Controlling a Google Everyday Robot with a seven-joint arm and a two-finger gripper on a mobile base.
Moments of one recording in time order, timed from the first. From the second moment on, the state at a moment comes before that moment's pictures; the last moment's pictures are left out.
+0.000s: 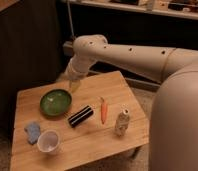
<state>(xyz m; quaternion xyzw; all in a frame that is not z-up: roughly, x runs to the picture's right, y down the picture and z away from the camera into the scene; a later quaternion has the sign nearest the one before) -0.136 -0.038 0.706 -0.21 -0.27 -0.09 0.94</state>
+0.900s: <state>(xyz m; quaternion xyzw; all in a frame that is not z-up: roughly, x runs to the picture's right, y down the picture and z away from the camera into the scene) -0.147 -0.030 0.729 -0.23 -0.34 -0.17 0.90</state>
